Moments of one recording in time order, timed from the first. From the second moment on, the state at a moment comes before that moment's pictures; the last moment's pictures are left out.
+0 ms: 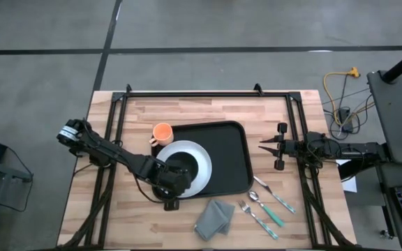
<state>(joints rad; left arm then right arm) -0.39 1.59 1.18 -0.62 -0.06 -0.41 -0.02 0.05 0.01 0.02 0.08 -0.34</state>
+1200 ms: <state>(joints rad) -0.73 1.31 0.79 -0.05 -0.06 -0.16 -0.02 0.05 0.01 0.02 0.08 -0.34</state>
